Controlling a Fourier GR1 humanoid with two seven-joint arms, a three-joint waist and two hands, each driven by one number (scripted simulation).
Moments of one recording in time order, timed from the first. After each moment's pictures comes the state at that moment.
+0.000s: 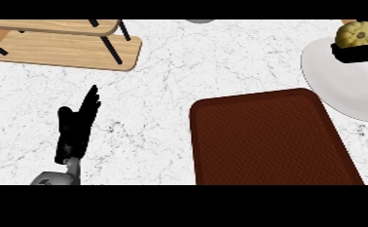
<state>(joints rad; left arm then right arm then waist) -0.04 0.21 -0.12 -1.46 0.03 0.23 0.21 -0.66 -0.43 -0.41 -1.11 0.99 -0.09 0.18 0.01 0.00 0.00</state>
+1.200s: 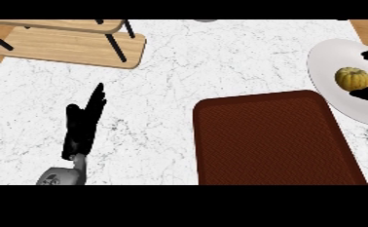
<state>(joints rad) -0.07 0.18 -0.11 -1.43 0.00 0.21 0.20 -0.80 -0.69 -0.47 -0.28 0.95 0.03 -0.15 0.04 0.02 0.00</state>
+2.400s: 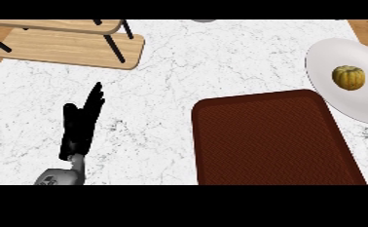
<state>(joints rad) -0.06 0.17 -0.10 -1.47 -0.02 0.20 0.23 -0.72 -0.77 -0.84 -0.21 0.48 0.32 -0.62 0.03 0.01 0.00</state>
